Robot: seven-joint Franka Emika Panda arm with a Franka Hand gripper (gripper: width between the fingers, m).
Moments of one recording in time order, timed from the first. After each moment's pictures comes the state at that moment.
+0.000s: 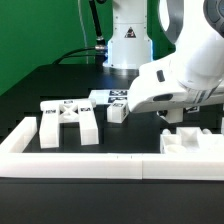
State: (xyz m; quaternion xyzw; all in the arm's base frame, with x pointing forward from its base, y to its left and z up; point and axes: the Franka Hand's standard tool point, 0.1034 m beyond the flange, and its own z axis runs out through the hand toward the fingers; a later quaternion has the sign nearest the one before) arm 0.485 0.061 0.008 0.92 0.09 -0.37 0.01
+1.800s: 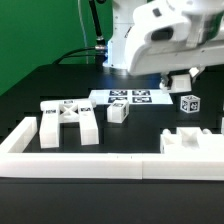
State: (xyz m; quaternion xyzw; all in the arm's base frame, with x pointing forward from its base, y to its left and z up) arm 0.556 0.060 0.104 0.98 0.11 -0.18 -0.01
